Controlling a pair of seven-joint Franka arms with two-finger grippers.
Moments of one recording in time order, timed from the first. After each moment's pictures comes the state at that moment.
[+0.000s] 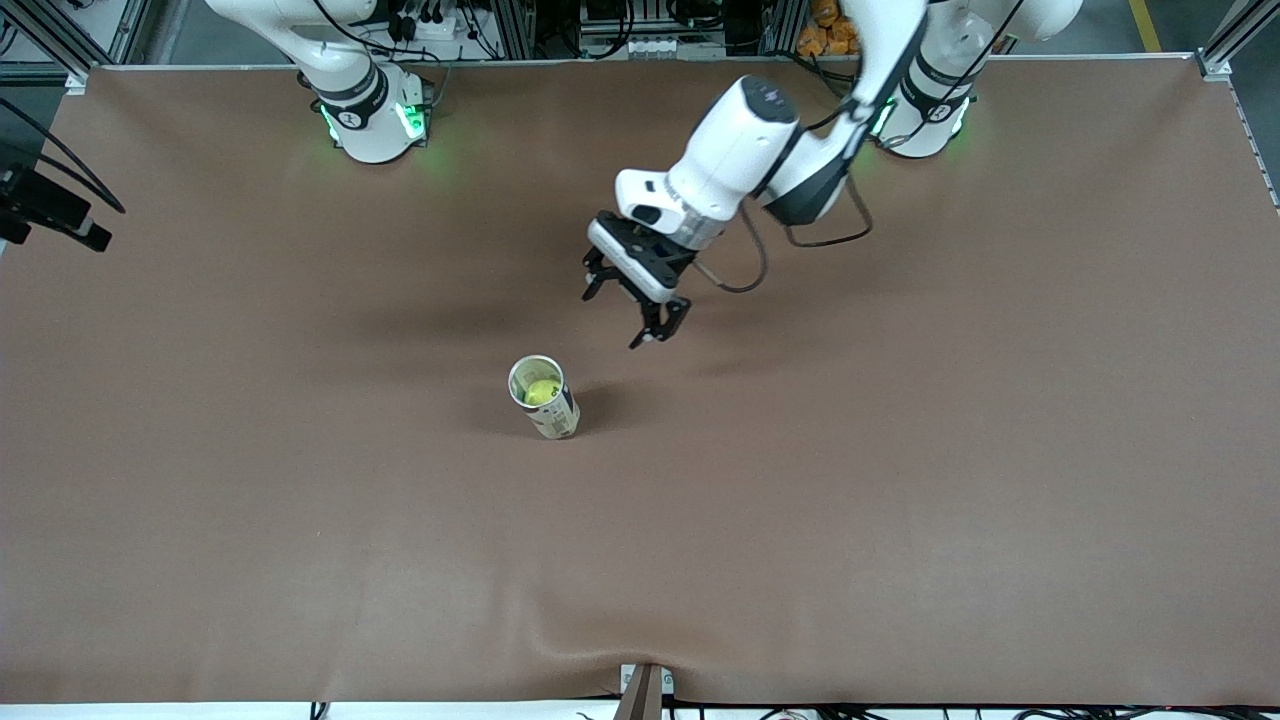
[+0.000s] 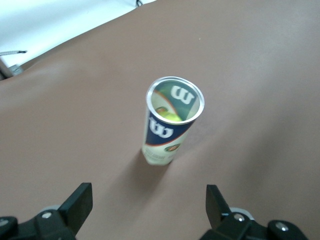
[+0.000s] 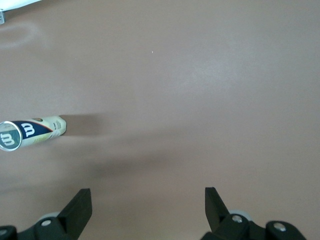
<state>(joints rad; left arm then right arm) -0.79 0.28 -0.03 -1.95 -0.34 2.84 0.22 -0.03 -0.05 -0.07 -1.50 0.10 1.48 0.05</state>
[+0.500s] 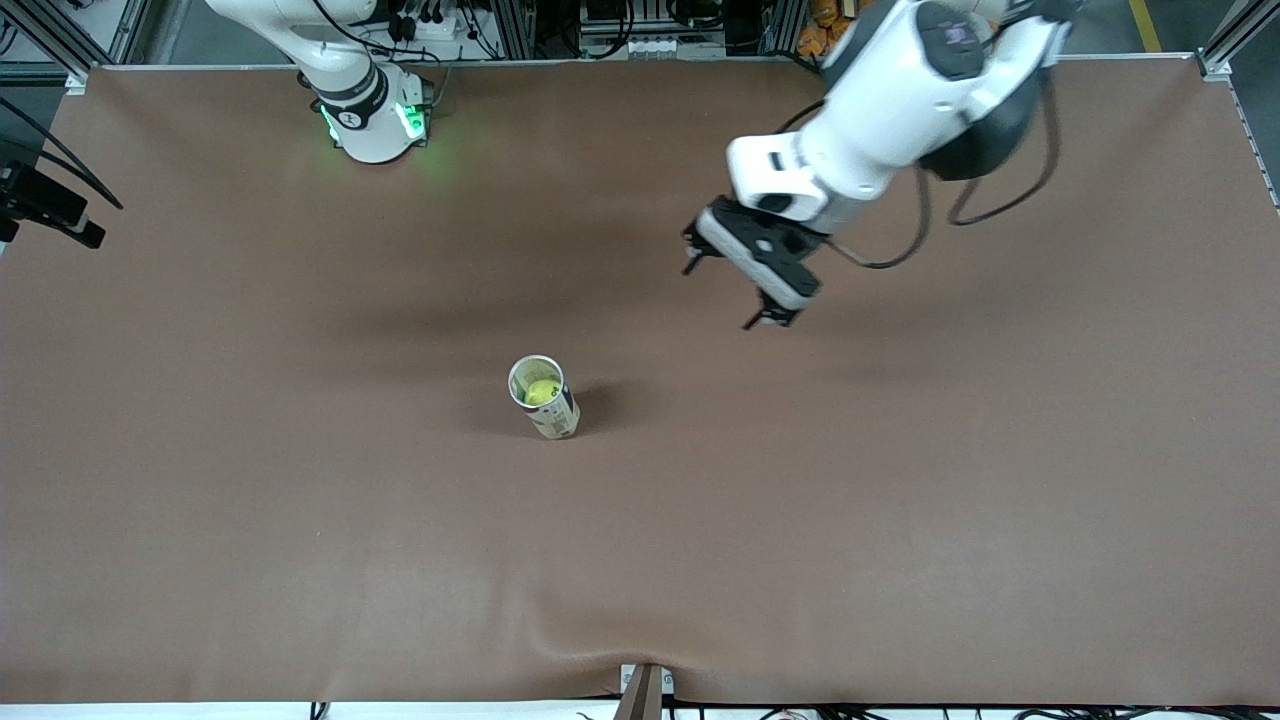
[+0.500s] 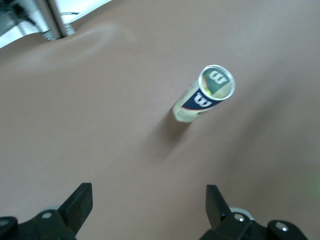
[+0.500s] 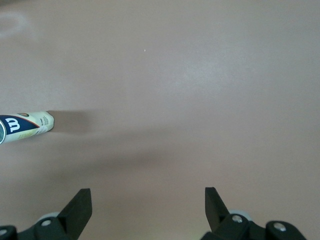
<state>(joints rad) -0.55 0.11 -0.03 -1.73 -0.30 2.19 0.21 -0.04 -0.04 -0.06 -1.50 0.06 1.48 0.02</state>
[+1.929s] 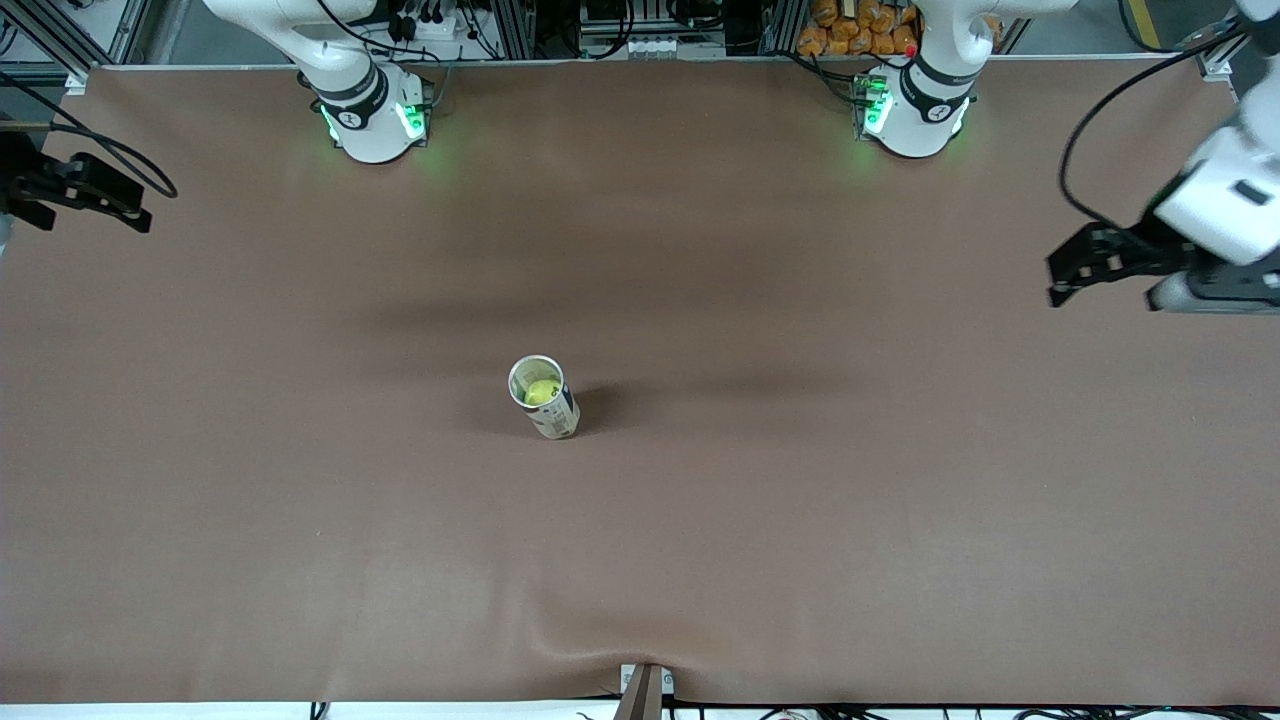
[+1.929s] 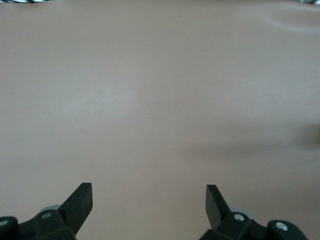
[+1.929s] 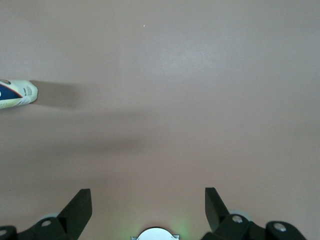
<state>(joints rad) -0.10 0.06 -0.02 -1.47 0.02 1.63 -0.10 0.01 -0.03 -0.02 -1.47 -0.04 1.37 0.02</state>
